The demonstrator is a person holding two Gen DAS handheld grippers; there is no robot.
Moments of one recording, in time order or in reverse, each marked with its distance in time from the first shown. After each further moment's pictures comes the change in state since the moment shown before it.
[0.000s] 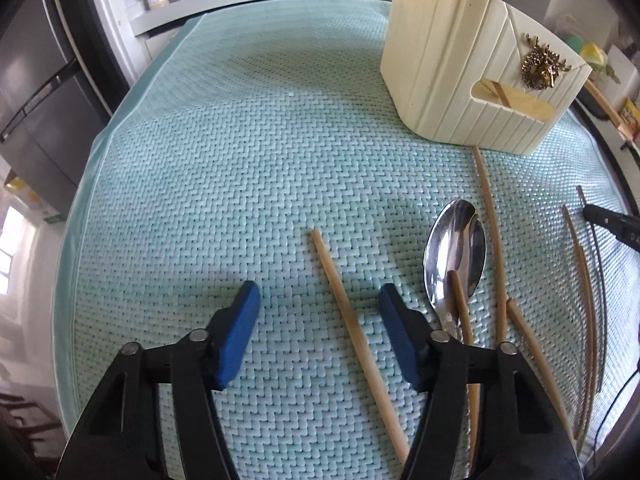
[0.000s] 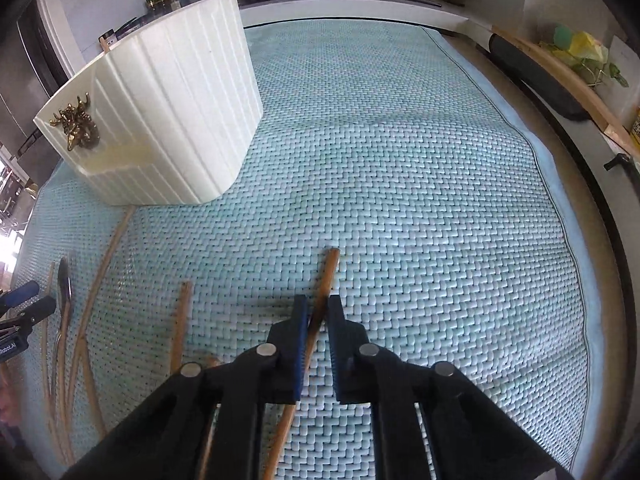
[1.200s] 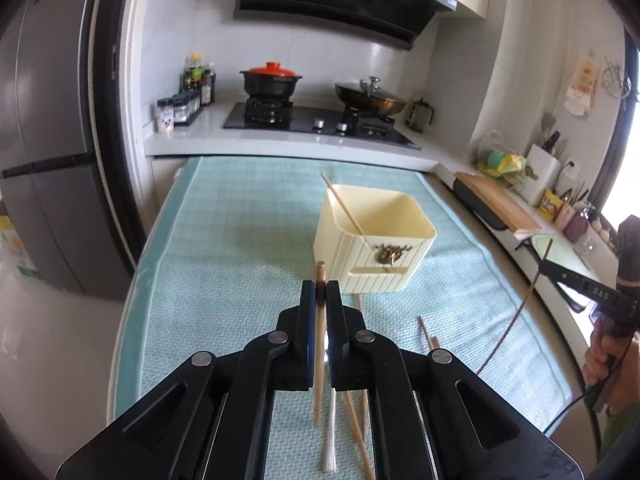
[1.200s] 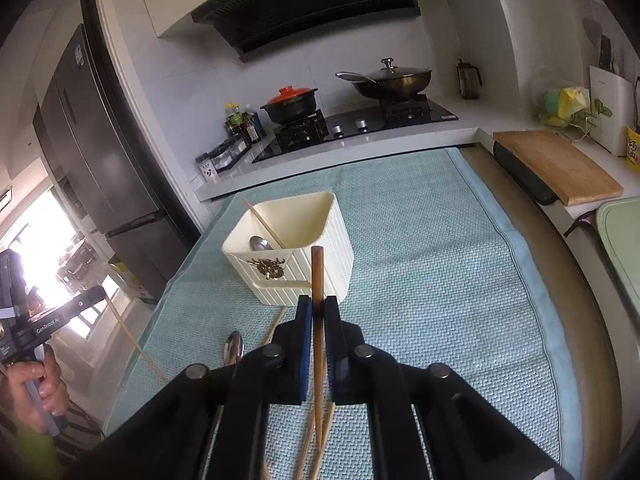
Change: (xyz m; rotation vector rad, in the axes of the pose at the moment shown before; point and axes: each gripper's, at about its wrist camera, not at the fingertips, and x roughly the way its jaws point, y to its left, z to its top) left arm -0.214 -0.001 -0.020 -0.034 -0.464 -0.180; right arm -0.208 -0.014 -0.028 0.035 -0.414 0.277
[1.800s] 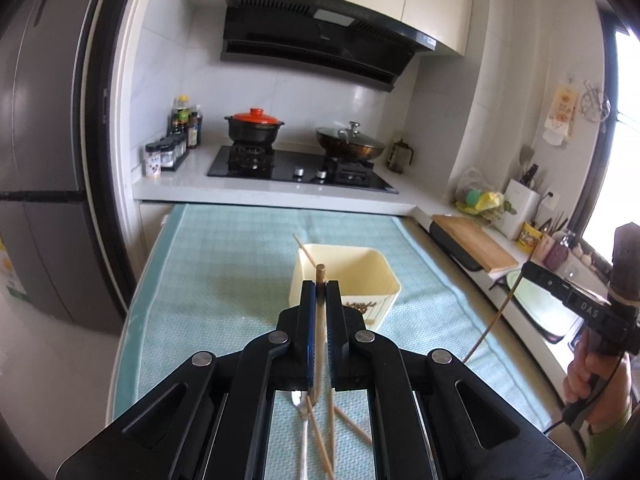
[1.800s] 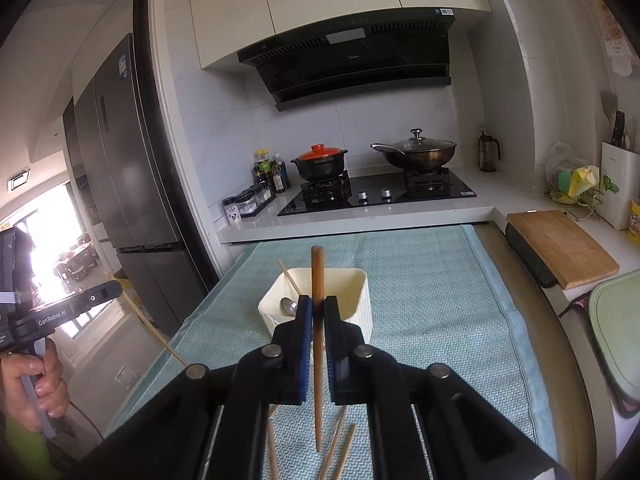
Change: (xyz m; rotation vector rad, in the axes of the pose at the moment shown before) left arm -0.030 -0.020 0.041 0.005 -0.133 -0.057; right arm -0.043 0.045 0.036 -0.130 -0.190 0.020
